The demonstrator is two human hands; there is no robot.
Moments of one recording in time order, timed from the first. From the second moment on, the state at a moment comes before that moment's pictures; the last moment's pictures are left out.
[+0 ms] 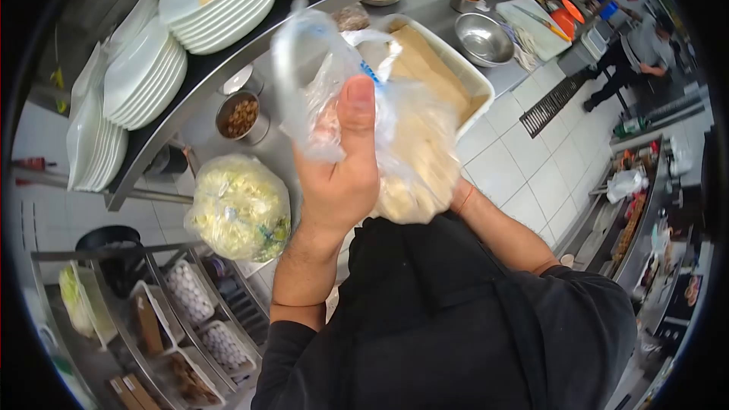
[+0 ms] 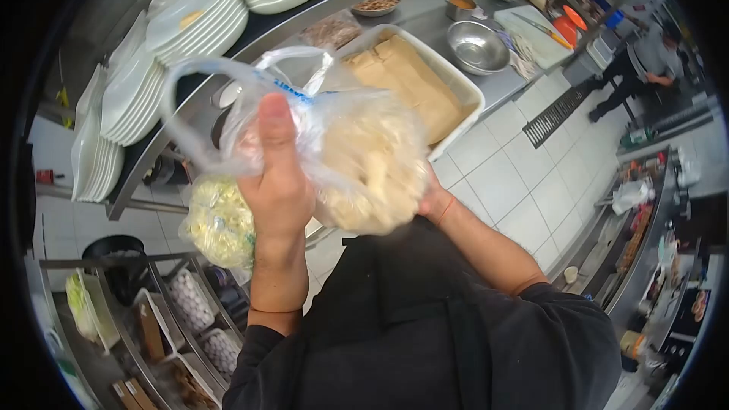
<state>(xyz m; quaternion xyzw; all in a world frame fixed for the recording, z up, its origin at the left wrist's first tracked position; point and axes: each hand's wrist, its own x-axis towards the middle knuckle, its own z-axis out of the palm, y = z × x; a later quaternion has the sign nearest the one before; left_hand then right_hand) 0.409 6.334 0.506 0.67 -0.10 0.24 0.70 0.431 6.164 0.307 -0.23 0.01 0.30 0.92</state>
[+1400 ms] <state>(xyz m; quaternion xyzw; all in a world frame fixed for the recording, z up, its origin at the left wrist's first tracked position) 0.551 6.166 0.268 0.99 0.10 0.03 0.12 0.824 6.088 0.232 -0.88 -0.30 0.18 0.31</state>
